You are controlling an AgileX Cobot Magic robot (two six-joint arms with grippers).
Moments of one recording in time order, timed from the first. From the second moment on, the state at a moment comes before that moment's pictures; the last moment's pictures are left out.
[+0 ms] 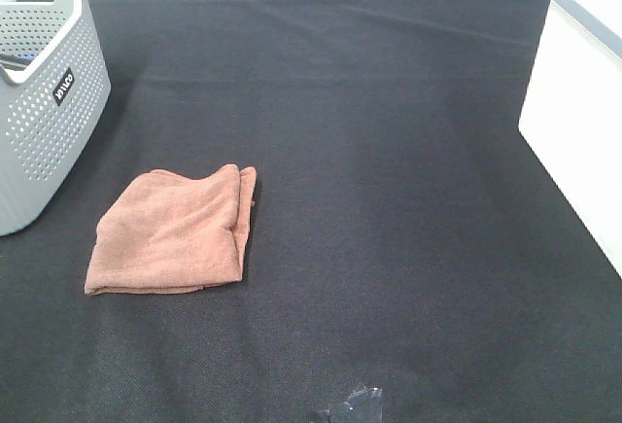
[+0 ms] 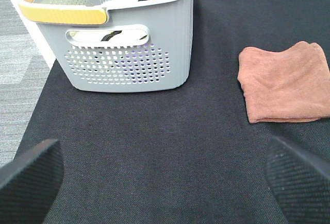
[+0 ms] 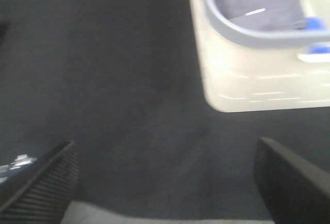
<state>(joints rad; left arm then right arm) 0.08 0.00 -0.51 -0.01 1.05 0.07 0.06 0.42 -0.72 0.04 1.11 -0.01</state>
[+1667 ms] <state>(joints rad) 0.08 0.00 -0.51 -0.01 1.05 0.07 0.40 2.27 -1.47 0.95 0.80 -0.40</state>
